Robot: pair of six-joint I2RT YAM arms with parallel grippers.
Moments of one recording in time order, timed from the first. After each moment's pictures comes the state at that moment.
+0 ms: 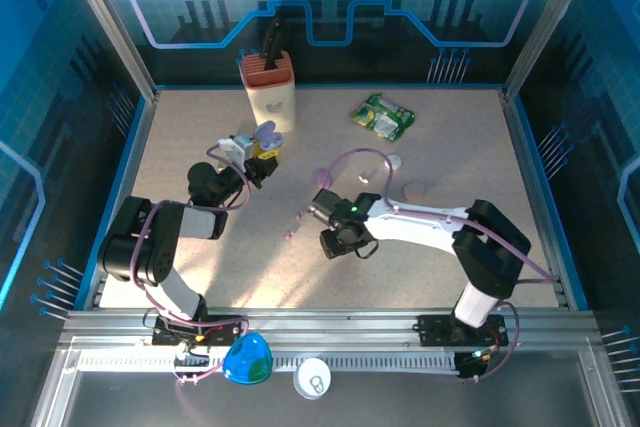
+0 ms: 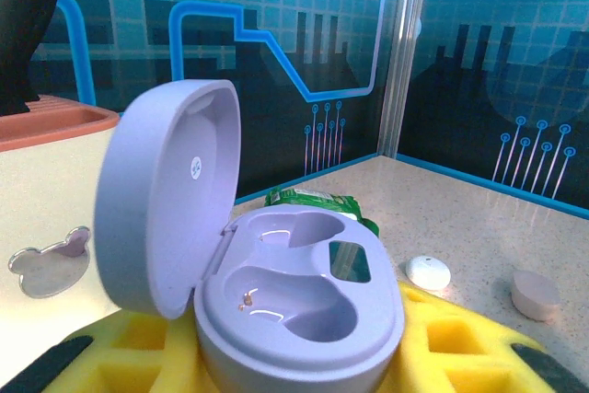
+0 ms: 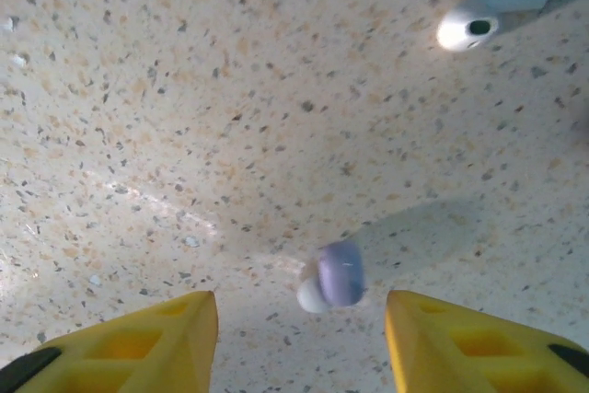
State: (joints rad) left arm -0.11 1.64 0.49 1.29 0.60 -0.13; right arm 0.94 1.67 1.06 -0.70 0.06 0.55
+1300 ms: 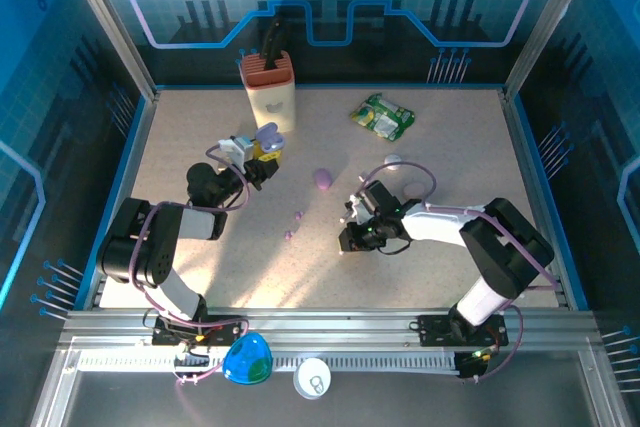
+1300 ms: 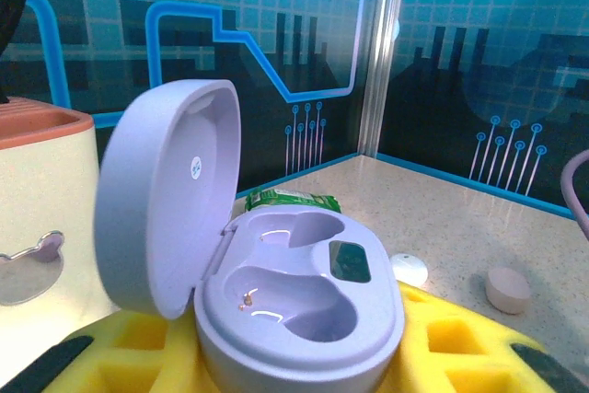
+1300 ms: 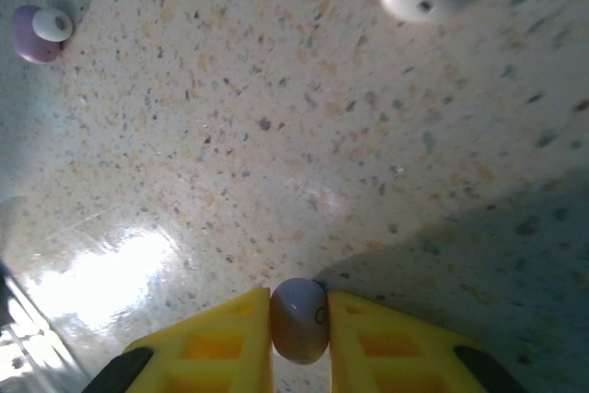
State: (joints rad) left arm -0.11 1.63 0.49 1.29 0.66 -0.14; right arm 0.66 1.61 0.73 -0.25 -0.42 0.52
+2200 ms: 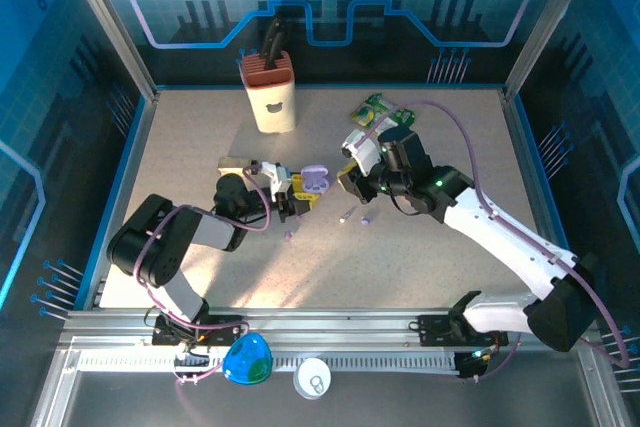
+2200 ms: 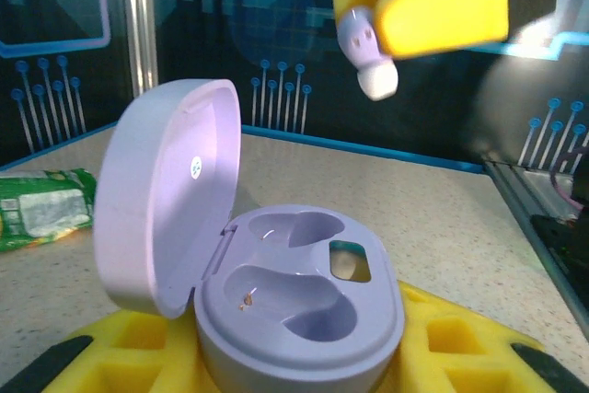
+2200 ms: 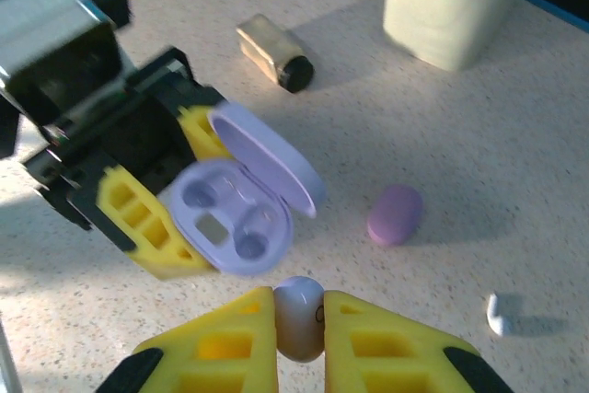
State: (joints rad) left arm -0.35 1.67 0.46 1.29 0.92 -0.13; right arm 0.66 1.27 1.15 -0.51 -0.23 -0.08
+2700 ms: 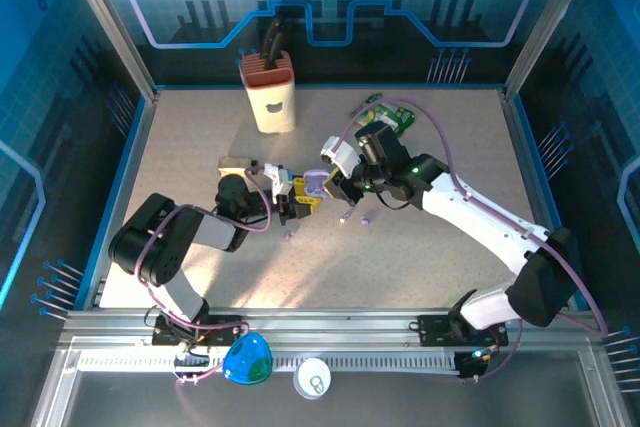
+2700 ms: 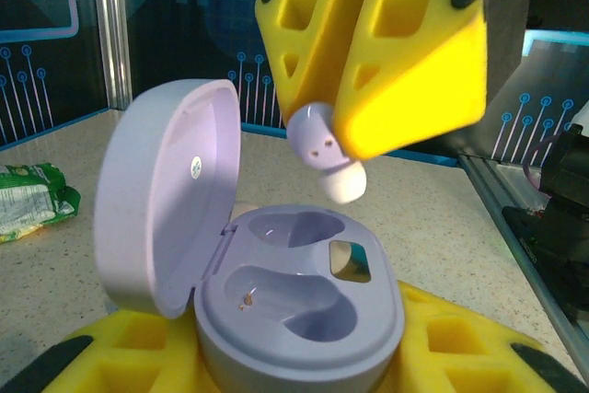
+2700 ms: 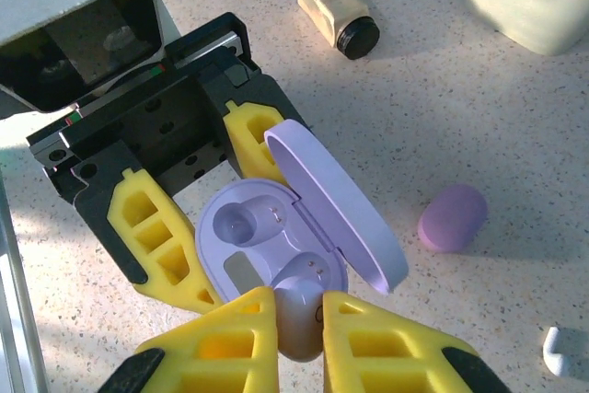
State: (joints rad) left arm -0.36 1.68 0.46 1.29 0.96 -0.14; right arm 0.69 1.43 1.24 -0.57 -0.29 -0.17
